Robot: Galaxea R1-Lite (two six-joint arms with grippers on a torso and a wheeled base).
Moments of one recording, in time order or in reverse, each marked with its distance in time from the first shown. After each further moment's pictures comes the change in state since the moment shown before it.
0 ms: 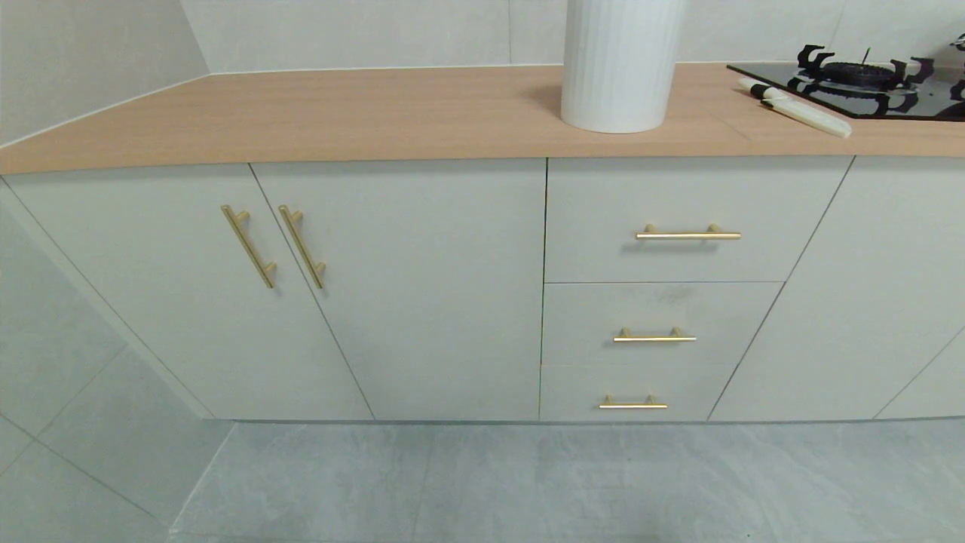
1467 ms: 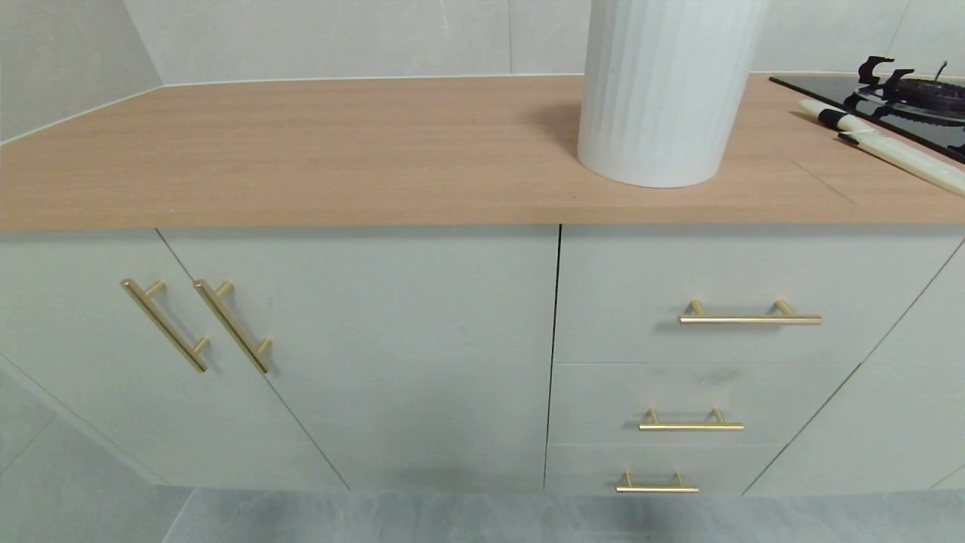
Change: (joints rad) left arm 0.000 0.000 0.000 0.000 0.000 0.001; right arm 0.000 0.000 0.004 0.002 0.003 0.019
